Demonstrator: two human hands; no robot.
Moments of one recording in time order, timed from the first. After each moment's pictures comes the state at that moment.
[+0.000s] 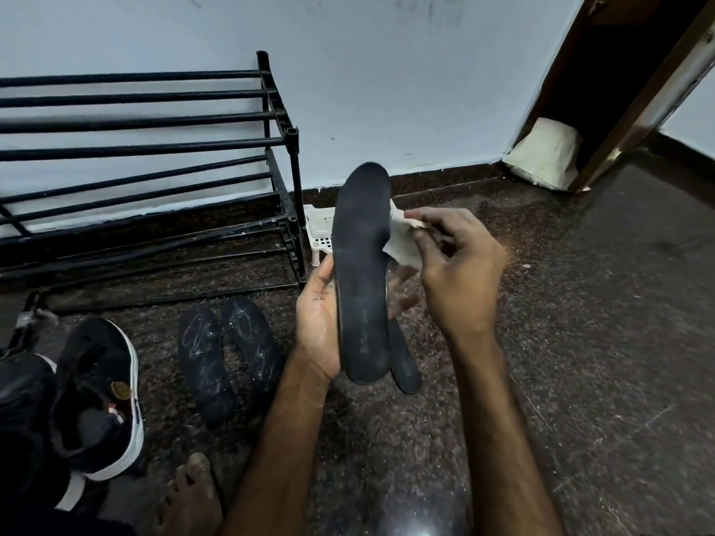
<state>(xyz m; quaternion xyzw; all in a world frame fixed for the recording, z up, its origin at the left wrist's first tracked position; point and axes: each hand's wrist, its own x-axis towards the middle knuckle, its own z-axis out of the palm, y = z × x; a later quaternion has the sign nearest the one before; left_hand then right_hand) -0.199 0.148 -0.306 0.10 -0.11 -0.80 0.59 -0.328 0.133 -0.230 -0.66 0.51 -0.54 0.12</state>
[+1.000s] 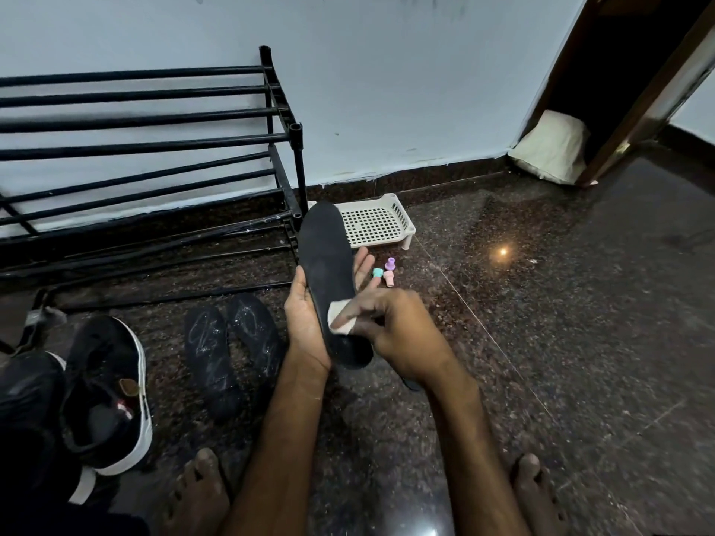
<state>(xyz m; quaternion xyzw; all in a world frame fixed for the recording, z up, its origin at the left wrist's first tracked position) -0.178 0.125 -0.343 0.15 -0.03 -0.76 0.63 -0.305 0.154 -0.281 -0.78 0.45 -0.28 0.33</state>
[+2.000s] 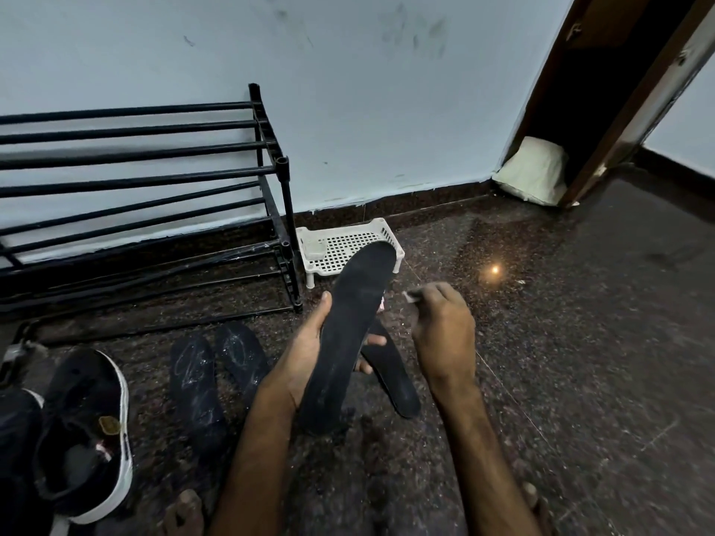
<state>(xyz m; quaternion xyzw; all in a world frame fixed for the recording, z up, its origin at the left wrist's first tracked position) -0.176 0.133 -0.333 0.31 -0.20 -0.79 0.49 -0.348 0.117 -0.303 -0.70 0.62 -0.35 0.01</state>
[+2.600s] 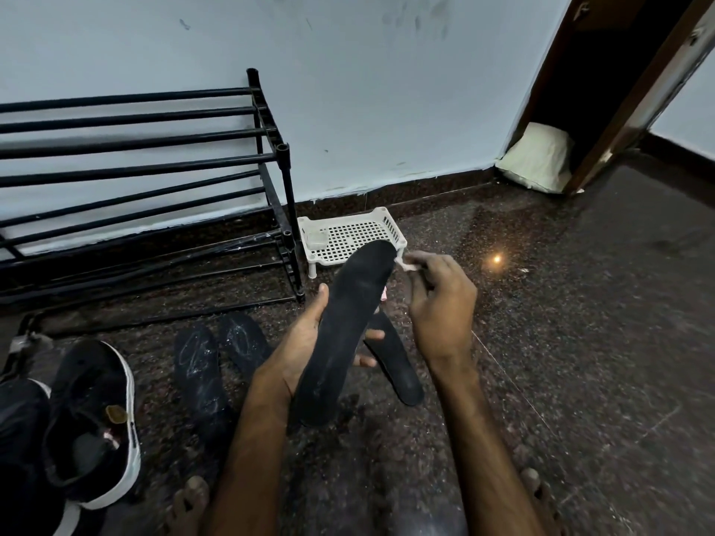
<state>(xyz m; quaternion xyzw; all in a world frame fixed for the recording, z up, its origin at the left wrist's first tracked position) -0.167 0.135 -0.338 0.32 -0.22 -0.79 0.48 -0.333 0.113 -0.290 -0.66 0.58 -0.48 0.07</state>
